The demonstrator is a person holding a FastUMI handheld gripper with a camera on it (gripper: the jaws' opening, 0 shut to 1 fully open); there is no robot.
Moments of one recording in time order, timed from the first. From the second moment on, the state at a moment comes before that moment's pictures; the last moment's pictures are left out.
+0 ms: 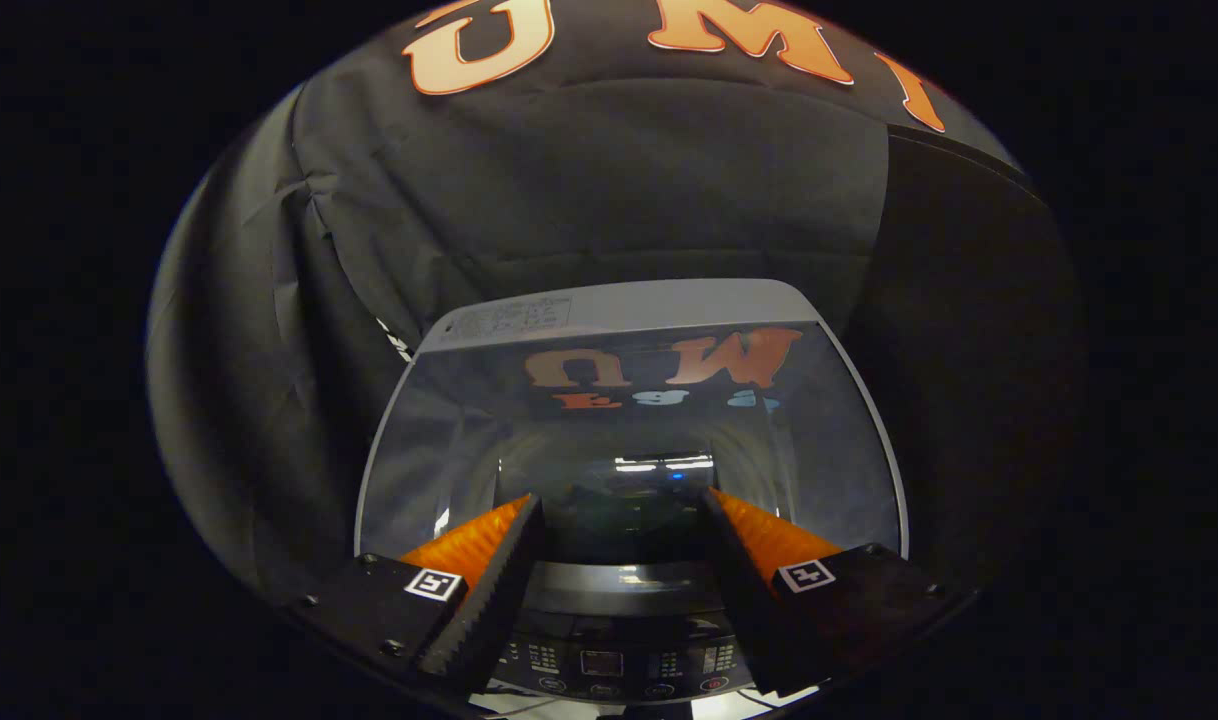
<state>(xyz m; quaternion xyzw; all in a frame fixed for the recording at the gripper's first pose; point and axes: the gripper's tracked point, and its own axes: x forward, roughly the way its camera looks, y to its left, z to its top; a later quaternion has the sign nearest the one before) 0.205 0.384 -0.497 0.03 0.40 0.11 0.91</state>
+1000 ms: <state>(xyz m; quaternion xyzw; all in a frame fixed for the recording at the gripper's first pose) 0.127 0.258 -0.133 0.03 0.10 0.12 0.99</state>
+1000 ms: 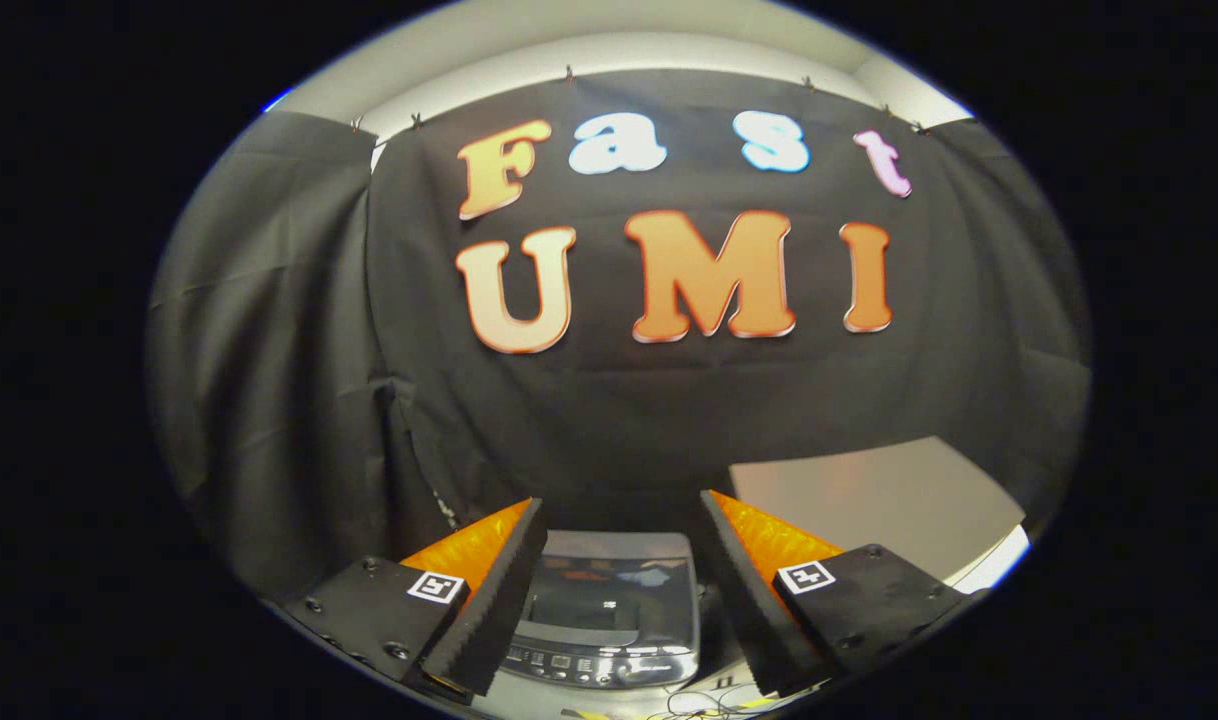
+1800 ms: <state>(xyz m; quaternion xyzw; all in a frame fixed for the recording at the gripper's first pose) 0.064 0.057 -0.072 0.03 0.03 0.01 1.00</state>
